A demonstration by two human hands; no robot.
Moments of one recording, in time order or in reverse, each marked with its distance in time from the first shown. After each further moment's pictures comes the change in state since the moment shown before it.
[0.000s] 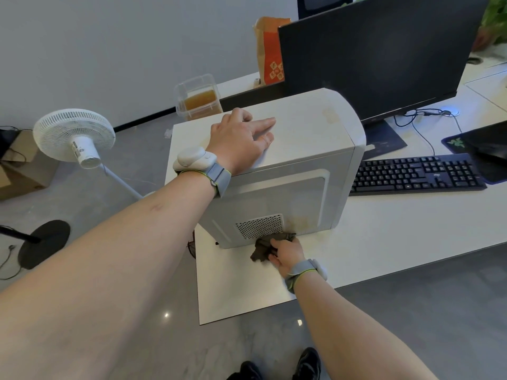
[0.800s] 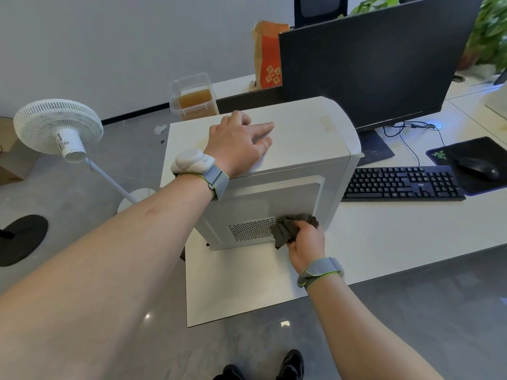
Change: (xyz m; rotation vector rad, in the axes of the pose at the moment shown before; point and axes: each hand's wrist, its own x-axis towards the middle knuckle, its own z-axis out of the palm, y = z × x) left_hand 0.000 -0.002 -0.001 0.002 -0.003 0.004; right_hand -0.054 -0.069 -0.017 0.426 0.033 -0.196
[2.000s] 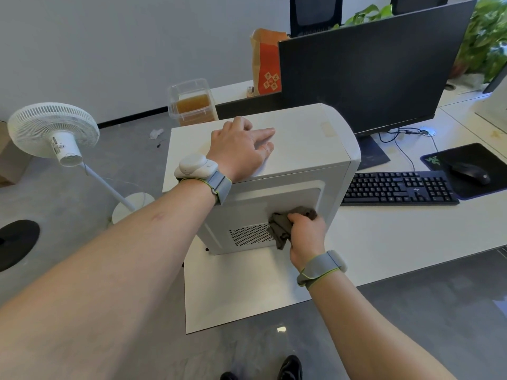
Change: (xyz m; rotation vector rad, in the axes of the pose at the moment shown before) left_hand 0.001 -0.002 0.001 0.006 0.002 0.012; right_hand -0.029 -0.018 0.029 -0.253 -0.023 -0.194
